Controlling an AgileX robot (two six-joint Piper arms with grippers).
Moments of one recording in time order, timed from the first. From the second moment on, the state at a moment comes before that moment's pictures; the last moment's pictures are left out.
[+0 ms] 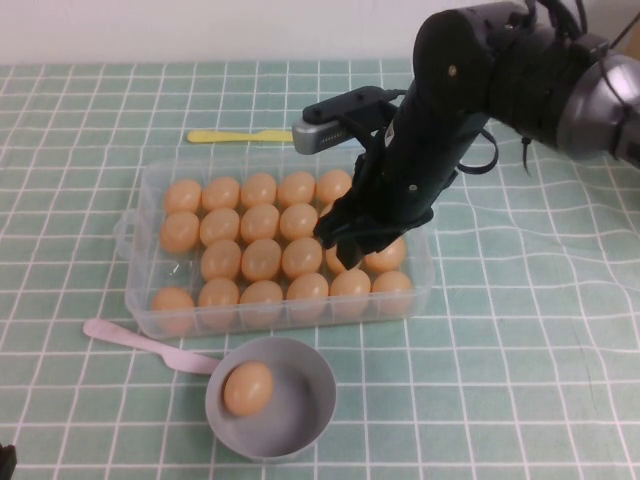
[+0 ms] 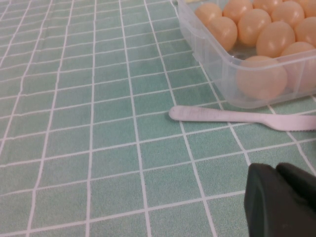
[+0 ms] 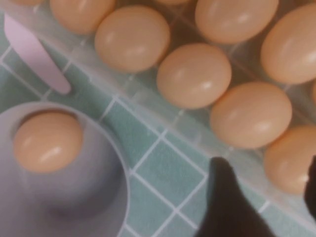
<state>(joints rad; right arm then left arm) 0.62 1.98 -1.82 0.19 1.18 -0.08 -0.11 -0.01 0.03 -0.09 0.37 0.18</state>
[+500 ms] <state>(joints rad) 0.62 2.10 -1.88 0.17 1.08 -0.08 -0.11 -0.01 0.03 -0.09 0.37 0.18</state>
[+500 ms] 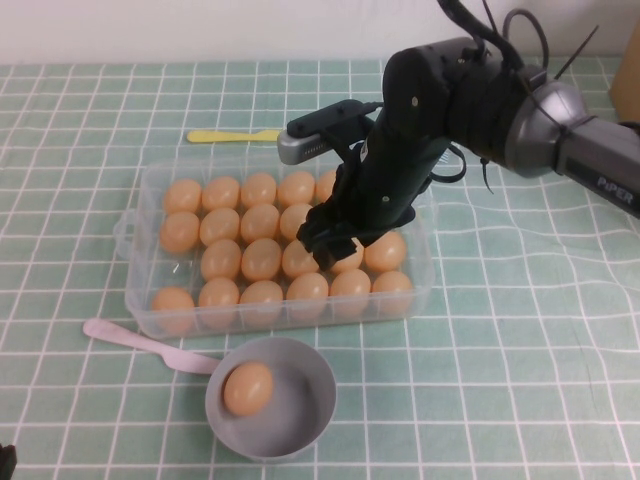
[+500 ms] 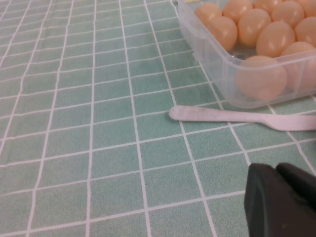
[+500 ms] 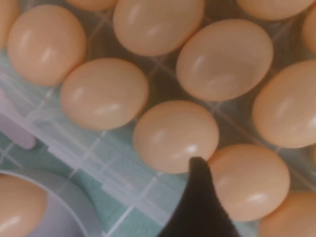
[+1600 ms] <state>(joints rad) 0.62 2.16 -1.90 0.11 0.99 -0.08 -0.11 -0.01 0.03 -0.09 0.37 0.18</state>
